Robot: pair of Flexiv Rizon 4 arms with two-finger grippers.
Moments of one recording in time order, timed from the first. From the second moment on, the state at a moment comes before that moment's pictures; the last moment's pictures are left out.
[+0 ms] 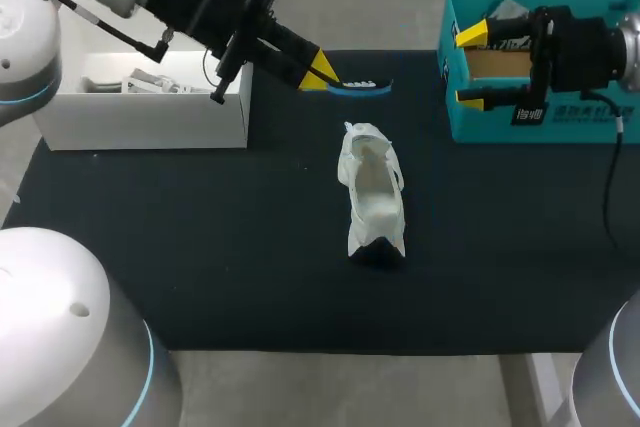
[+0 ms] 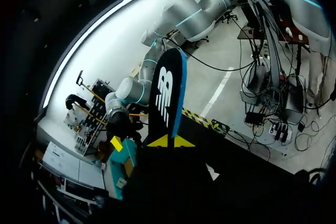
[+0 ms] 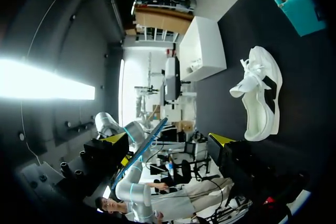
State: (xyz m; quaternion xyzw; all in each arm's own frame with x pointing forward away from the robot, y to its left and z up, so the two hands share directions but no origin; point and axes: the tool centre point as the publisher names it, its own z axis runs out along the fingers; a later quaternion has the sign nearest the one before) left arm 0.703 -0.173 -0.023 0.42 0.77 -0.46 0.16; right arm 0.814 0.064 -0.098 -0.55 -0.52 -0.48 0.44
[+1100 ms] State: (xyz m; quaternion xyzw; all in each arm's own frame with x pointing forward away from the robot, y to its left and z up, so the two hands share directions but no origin) left arm 0.751 -0.227 -0.090 0.58 0.59 -0.38 0.42; right arm 0.828 0.082 -0.086 -0.55 -0.54 -0.49 0.40
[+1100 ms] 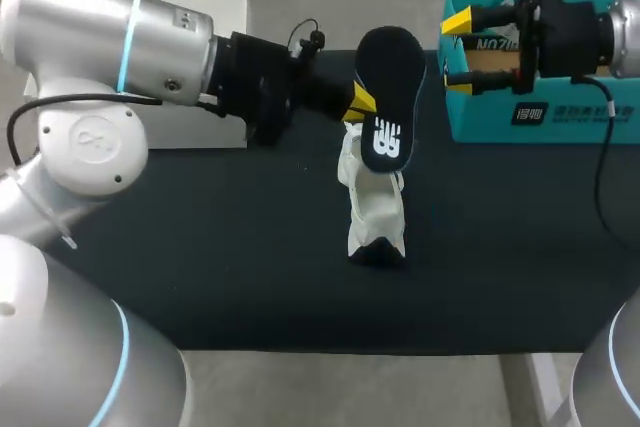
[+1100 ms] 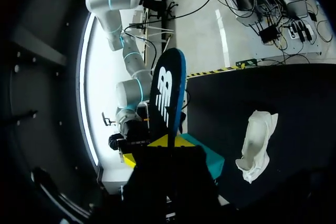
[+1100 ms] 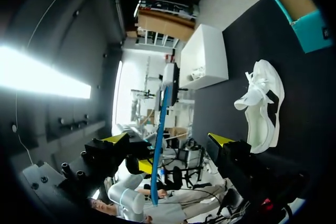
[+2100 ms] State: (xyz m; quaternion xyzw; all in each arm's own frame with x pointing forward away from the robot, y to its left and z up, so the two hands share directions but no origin) left arm 0.770 -0.274 -0.107 0.59 0.60 -0.37 0.38; right arm 0.822 0.090 -0.100 -0.56 -0.53 -0.49 0.41
